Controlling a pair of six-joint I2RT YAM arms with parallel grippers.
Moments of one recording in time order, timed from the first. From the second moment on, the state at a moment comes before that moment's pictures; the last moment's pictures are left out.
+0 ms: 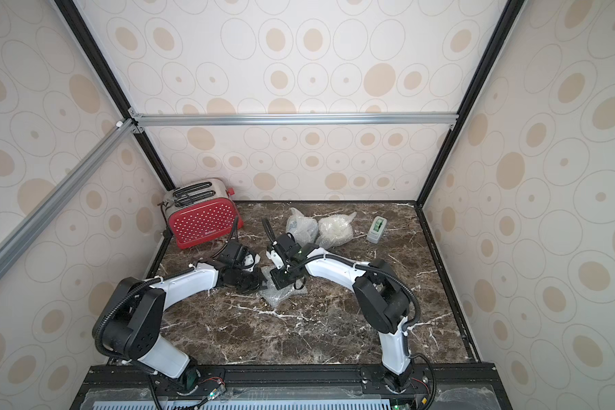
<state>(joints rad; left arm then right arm) -0.40 1.58 0.86 -0.40 0.47 -0.58 0.81 1.92 1.41 -0.57 -0.21 0.27</state>
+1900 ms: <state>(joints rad) -0.40 1.59 0.86 -0.38 0.46 -0.58 0.76 1.88 1.25 -0.34 -0.29 0.51</state>
